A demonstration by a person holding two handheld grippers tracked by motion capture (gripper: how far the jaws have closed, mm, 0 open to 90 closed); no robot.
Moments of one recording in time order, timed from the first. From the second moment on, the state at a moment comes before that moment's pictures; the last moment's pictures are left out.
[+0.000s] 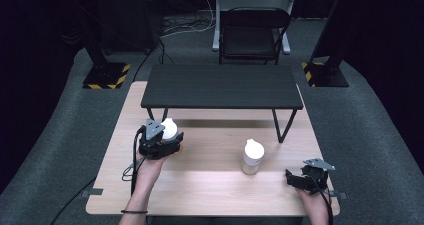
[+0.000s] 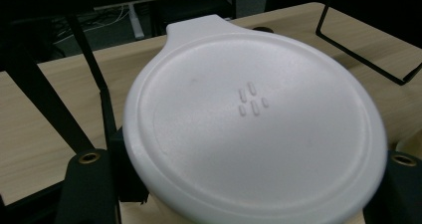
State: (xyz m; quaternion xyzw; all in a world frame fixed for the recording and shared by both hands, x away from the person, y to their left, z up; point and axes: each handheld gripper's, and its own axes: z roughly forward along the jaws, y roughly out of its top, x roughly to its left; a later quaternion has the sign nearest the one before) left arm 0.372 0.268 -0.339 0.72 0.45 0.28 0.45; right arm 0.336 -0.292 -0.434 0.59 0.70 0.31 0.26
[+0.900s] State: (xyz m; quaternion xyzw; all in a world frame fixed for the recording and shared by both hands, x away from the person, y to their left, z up) left arm 0.374 0.273 -0.278 0.72 0.42 0.29 0.46; right arm 0.336 -0.292 -0.434 0.59 0.70 0.31 0.26
